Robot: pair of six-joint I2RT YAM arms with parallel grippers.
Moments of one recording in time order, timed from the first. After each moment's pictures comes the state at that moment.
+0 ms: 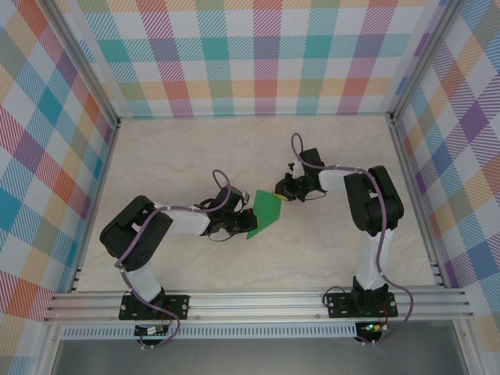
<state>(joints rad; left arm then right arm) -0.69 1.75 0.76 0.10 0.35 -0.82 0.32 2.03 1.16 -0.21 -0.66 0.65</state>
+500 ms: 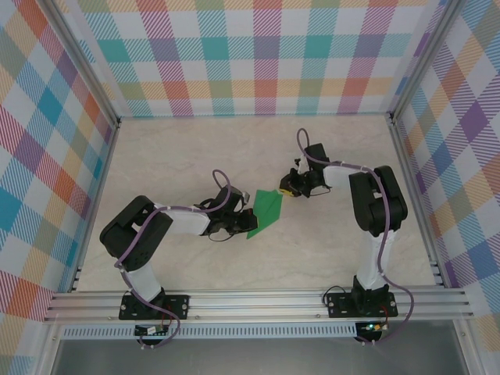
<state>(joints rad) -0.69 1.75 0.75 0.10 0.35 -0.82 0.29 1.99 1.18 -0.27 -0.63 0.65</state>
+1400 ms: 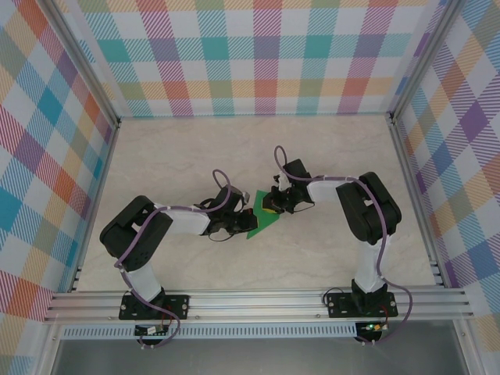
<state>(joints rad) -0.69 1.75 0.76 0.09 0.35 -0.81 0.49 1.96 1.05 -0.16 -0.64 0.70</state>
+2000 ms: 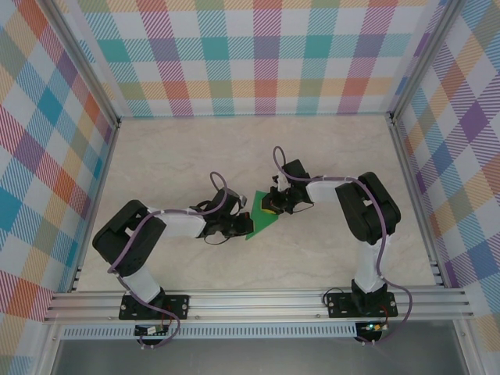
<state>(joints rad) -0.69 1.68 0.71 0.02 0.36 -0.78 0.49 1.96 1.05 -0.16 -0.65 0.70</state>
